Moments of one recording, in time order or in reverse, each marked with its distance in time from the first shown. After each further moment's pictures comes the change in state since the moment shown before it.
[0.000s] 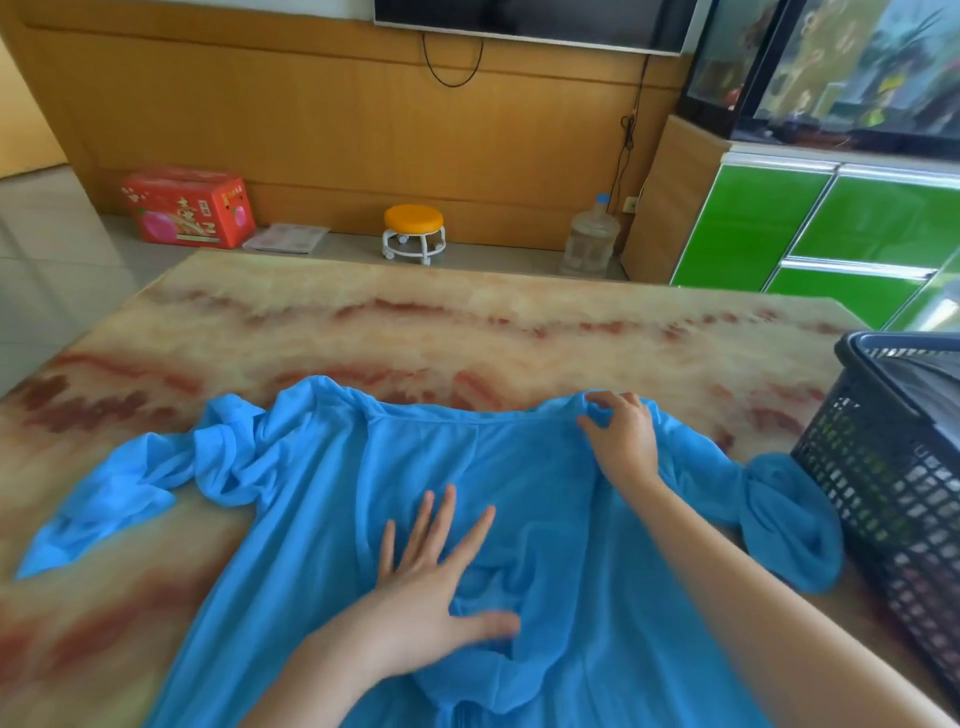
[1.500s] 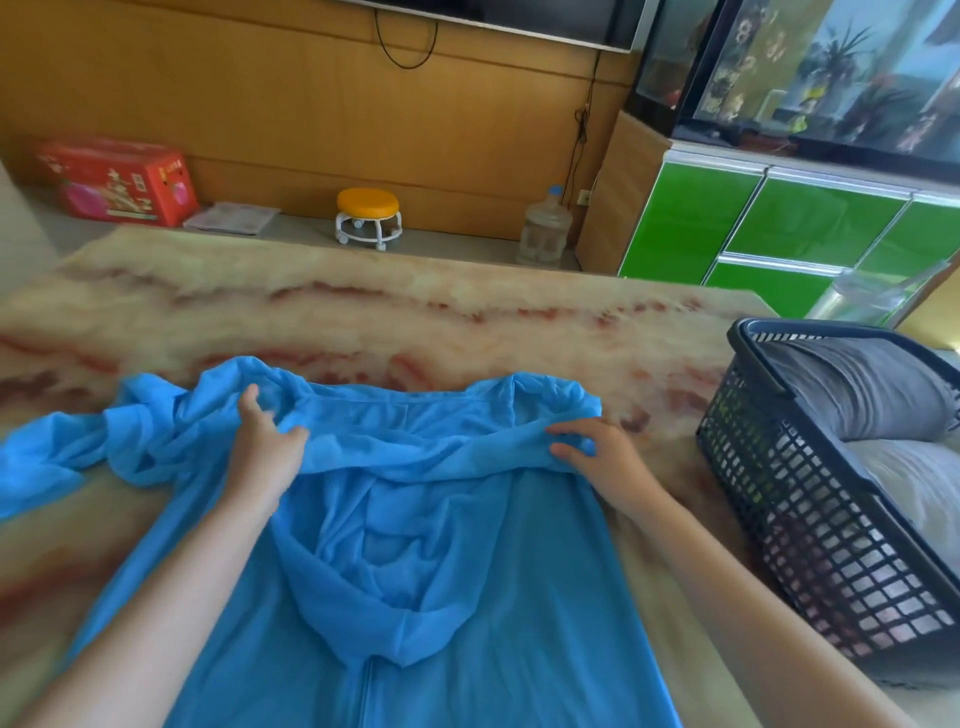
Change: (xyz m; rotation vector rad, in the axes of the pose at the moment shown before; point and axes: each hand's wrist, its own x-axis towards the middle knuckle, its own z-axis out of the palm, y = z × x) left_hand 0.054 -0.045 -0.053 -0.884 0.818 -0.498; right_hand -0.034 0.054 -0.073 -0.016 -0.290 -0.139
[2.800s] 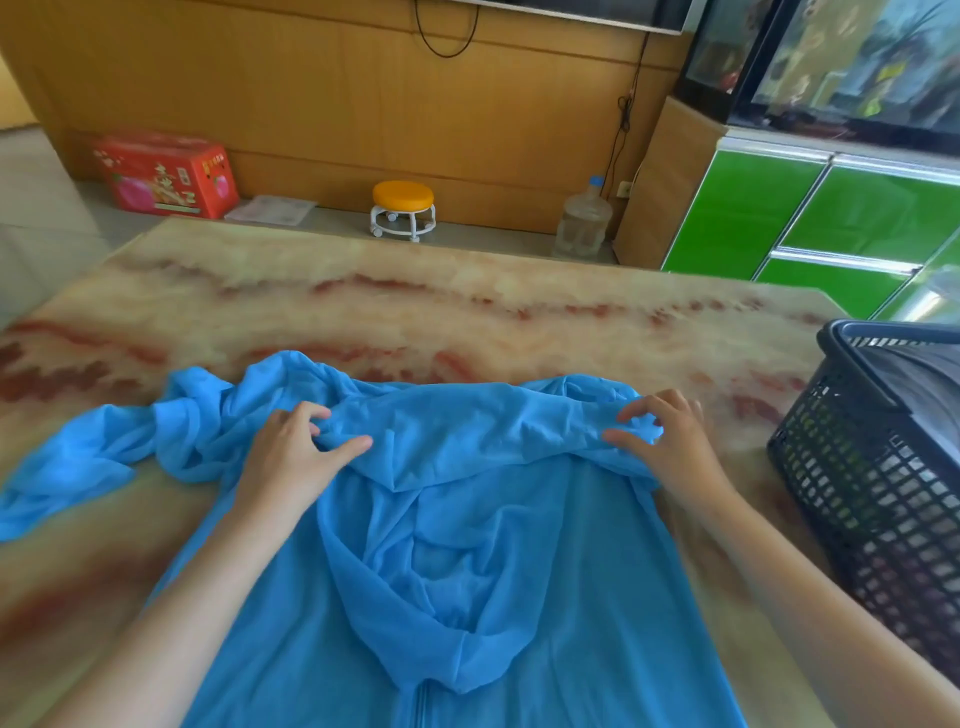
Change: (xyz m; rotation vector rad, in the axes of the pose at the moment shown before) left_hand 0.015 -0.023 -0.021 0.489 -0.028 0.237; right_hand 0.021 -0.005 -0.001 -0.103 0.242 -0.063
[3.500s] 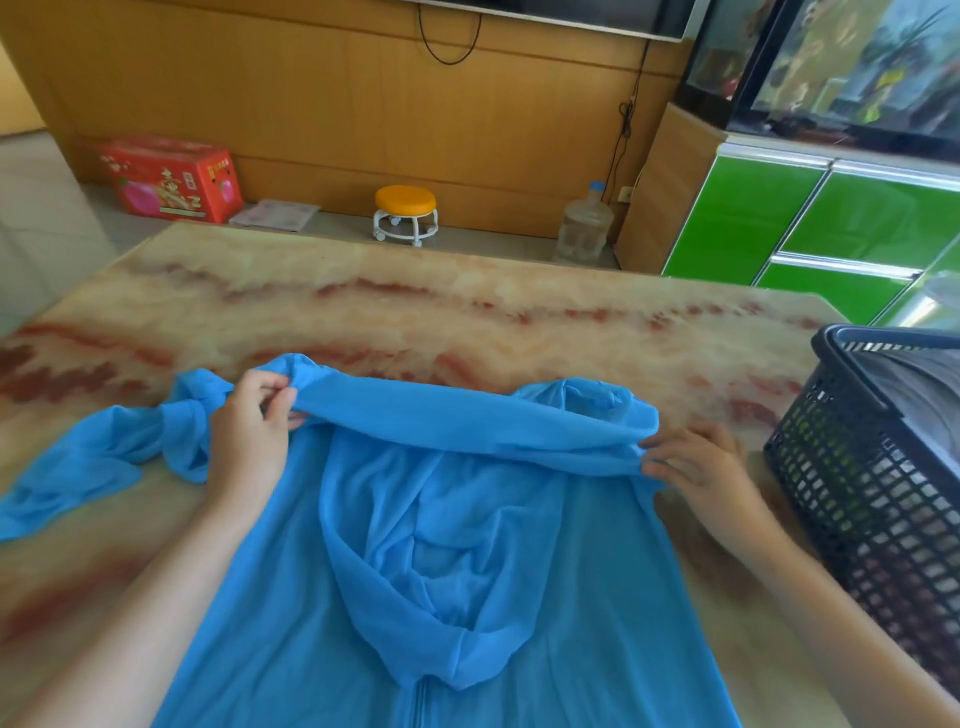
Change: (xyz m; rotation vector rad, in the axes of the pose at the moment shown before) left_hand 0.016 -0.006 -0.019 -0.523 0.251 0.057; right_hand -0.029 0.033 -0.020 0.070 -0.032 -0.185
